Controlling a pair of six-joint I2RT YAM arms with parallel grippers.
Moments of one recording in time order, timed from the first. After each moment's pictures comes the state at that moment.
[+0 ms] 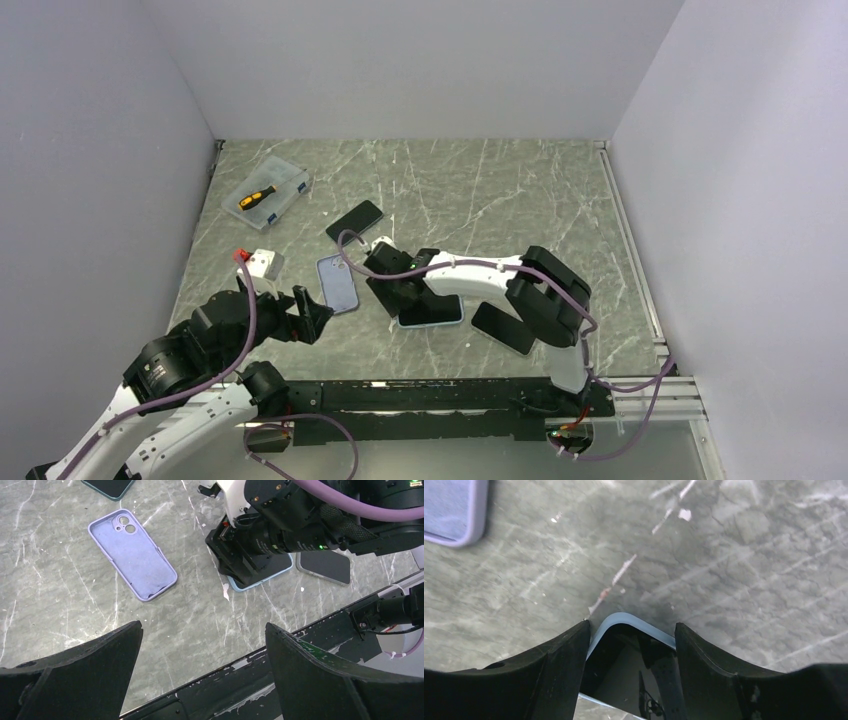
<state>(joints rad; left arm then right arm) -0.83 0.35 0.84 -0.95 -0.25 -0.51 1.04 1.95 1.30 -0.48 0.20 0.32</state>
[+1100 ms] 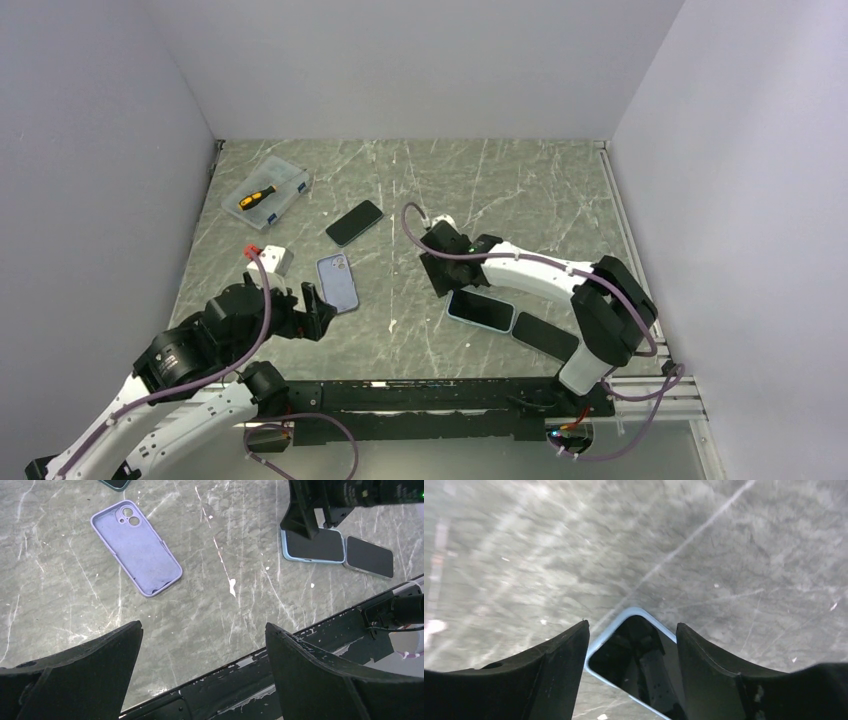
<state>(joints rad) -0.83 0.40 0.84 -0.95 -0.26 -0.51 0.83 1.62 1.02 -0.53 0.30 0.32</state>
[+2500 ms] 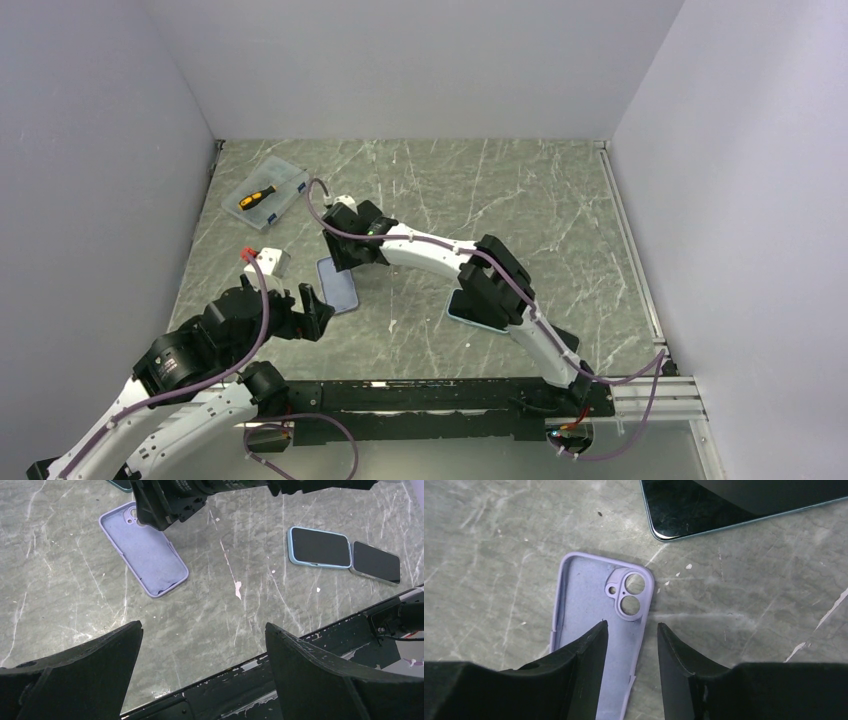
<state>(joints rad) -0.83 0.38 0.81 -0.95 -0.29 -0.52 1.00 2.31 1.92 -0.46 0.14 0.51</state>
